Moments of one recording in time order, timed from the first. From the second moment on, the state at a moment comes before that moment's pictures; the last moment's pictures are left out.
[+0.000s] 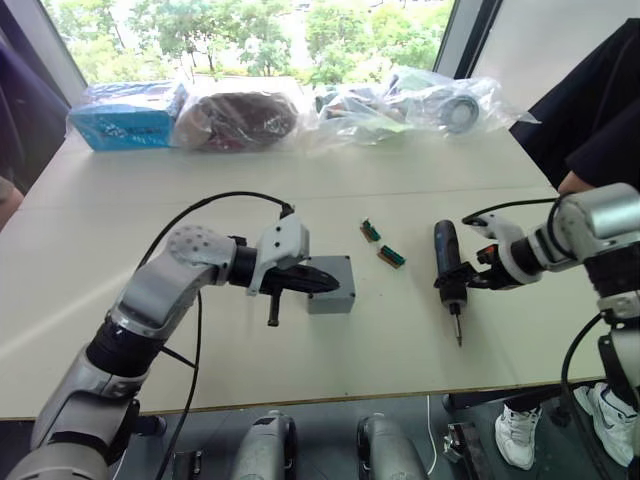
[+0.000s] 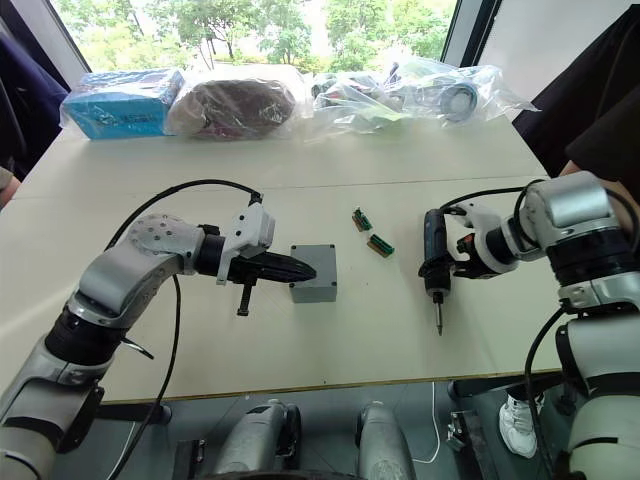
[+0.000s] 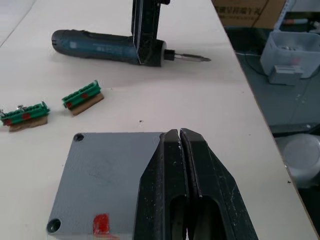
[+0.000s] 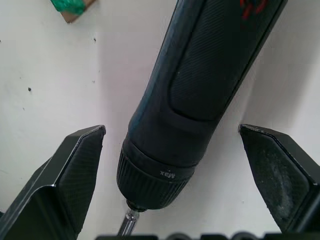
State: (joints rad) left arm -0.62 0.63 -0.28 -0.27 -0.40 0.60 -1.13; right arm -0.98 -0.91 0.36 0.43 0.56 1.58 0.76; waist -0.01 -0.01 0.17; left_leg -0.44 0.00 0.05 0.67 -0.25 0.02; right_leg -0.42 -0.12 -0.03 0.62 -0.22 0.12
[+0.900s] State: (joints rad) left arm -0.64 0.66 -0.22 -0.12 -0.40 0.61 -1.12; right arm -0.80 -0.37 -0.36 -0.20 0.65 0.96 0.49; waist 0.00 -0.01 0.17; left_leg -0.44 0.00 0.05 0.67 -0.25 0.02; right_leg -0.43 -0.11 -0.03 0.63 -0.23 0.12
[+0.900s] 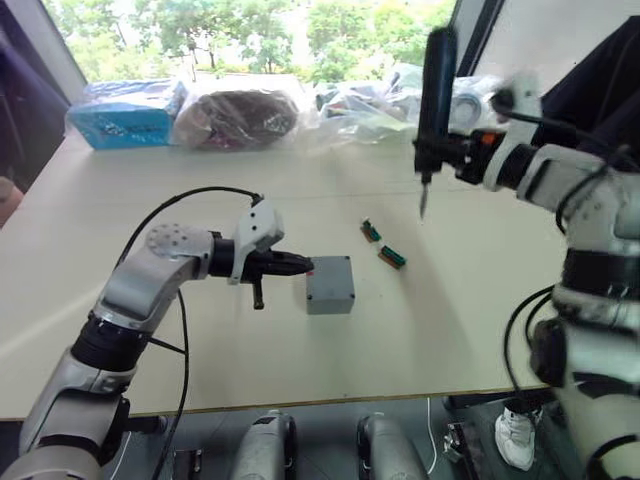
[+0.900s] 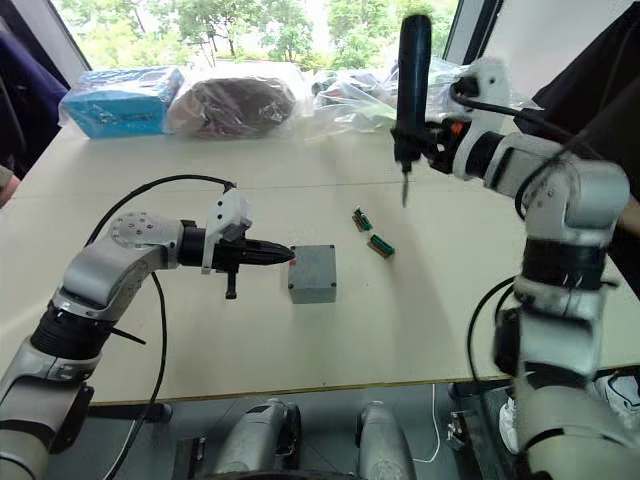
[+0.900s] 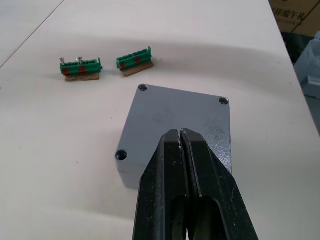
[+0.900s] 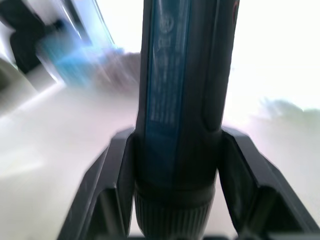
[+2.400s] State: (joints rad) left arm -0.70 0.55 -0.35 0.06 -0.23 0.44 -1.18; right arm -0.33 -0.21 0.03 -0.31 0.37 0.37 0.44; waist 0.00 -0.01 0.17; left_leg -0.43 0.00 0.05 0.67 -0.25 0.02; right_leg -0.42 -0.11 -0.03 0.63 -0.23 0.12
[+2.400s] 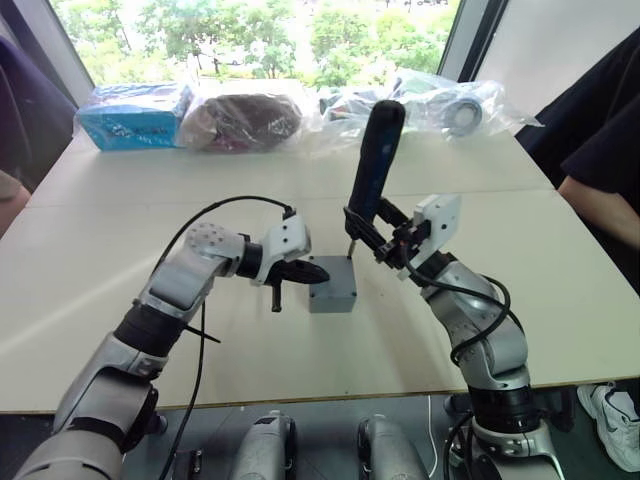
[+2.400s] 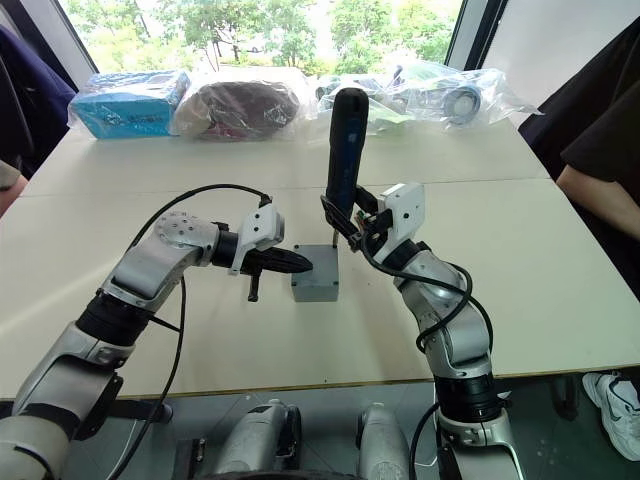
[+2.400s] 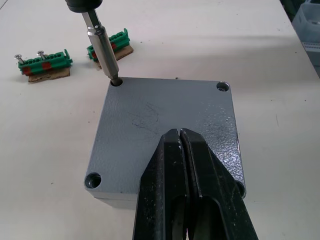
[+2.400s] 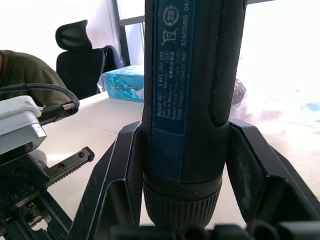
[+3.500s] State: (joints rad) left arm -0.66 0.54 -0.35 0.06 -0.21 0.45 -1.17; right arm -0.32 -0.26 0.07 -0.32 0.35 0.43 0.41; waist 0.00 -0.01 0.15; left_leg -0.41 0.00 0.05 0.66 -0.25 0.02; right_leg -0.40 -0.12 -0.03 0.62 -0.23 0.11
